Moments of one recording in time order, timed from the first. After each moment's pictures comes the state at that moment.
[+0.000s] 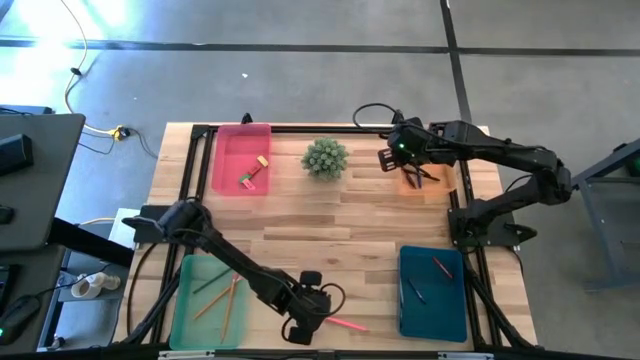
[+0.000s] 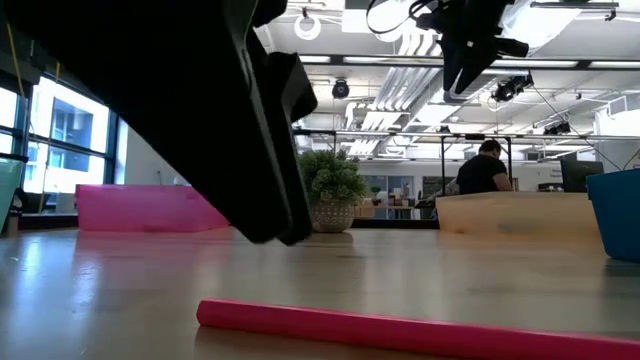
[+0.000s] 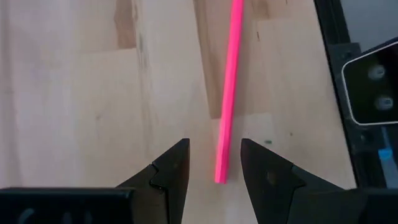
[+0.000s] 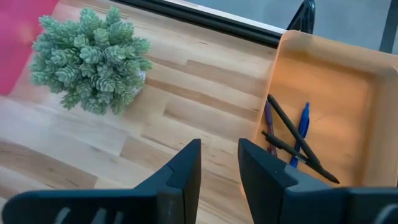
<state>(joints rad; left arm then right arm) -0.46 2.12 1.50 -0.44 -0.14 -0.40 -0.28 1.31 1.38 -1.20 0.39 0.86</state>
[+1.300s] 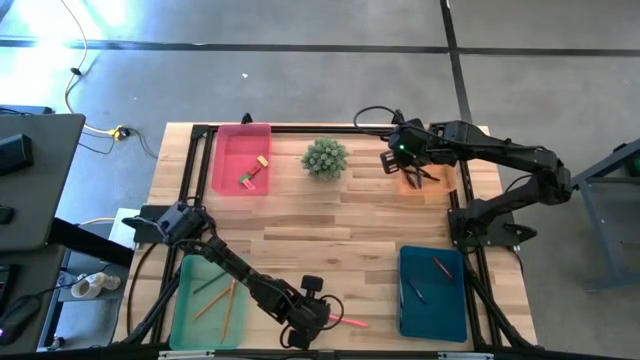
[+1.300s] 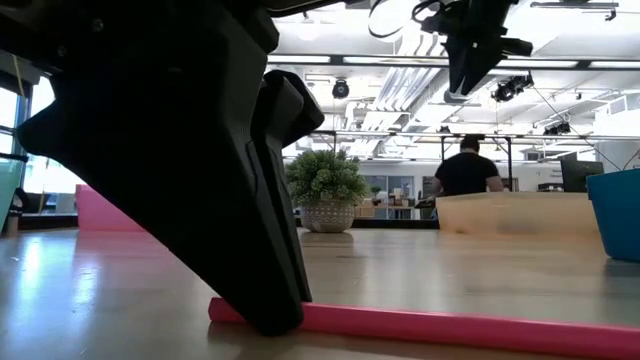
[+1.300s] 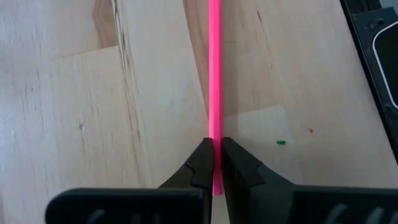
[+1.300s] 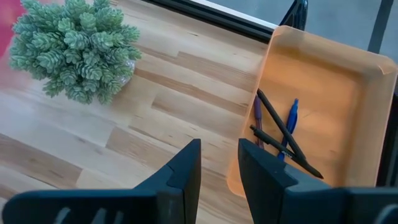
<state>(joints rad) -0.49 2.22 1.50 -0.42 -0.22 -0.34 -0.29 1.31 1.38 -1.24 0.39 0.83</state>
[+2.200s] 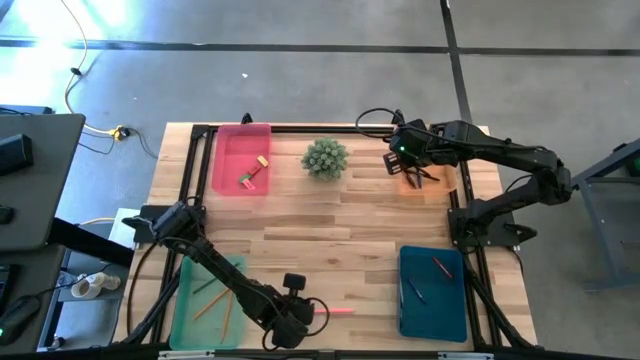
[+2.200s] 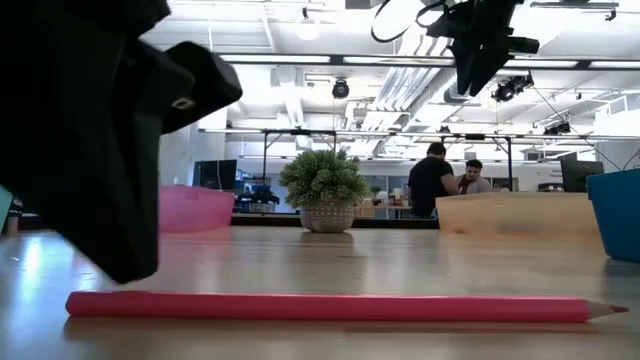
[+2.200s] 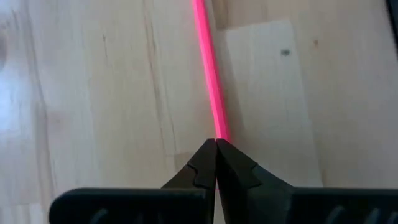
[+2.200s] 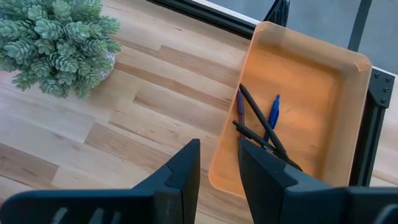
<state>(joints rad) -0.57 2.11 1.47 -0.61 -0.30 -0.44 -0.29 1.31 1.38 -1.30 0.42 0.83</state>
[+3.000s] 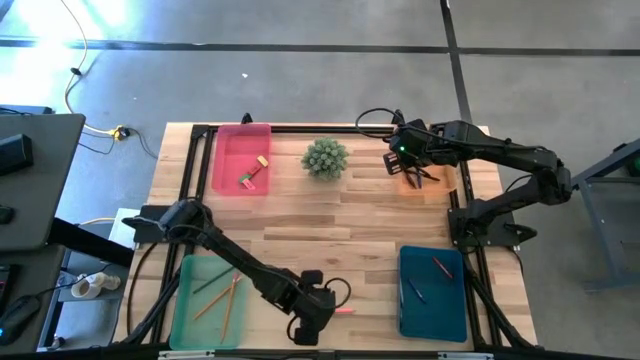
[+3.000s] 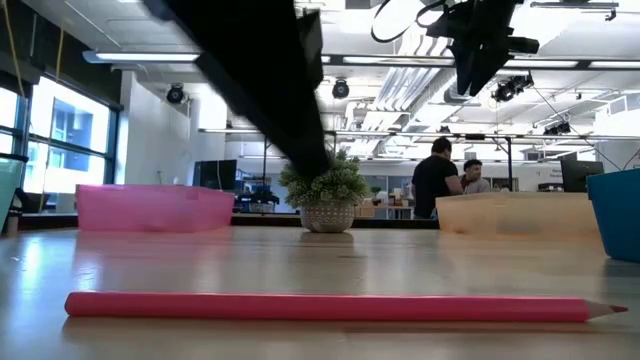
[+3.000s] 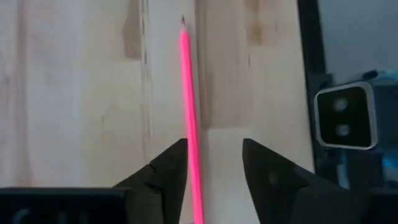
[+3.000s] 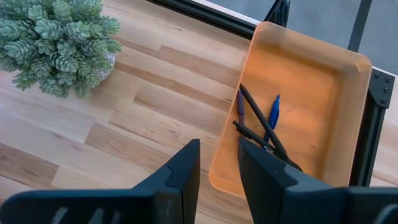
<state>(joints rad) -0.44 2.13 1.62 -0.58 -0.10 -0.49 -0.29 1.31 1.38 -1.30 0.42 0.83</state>
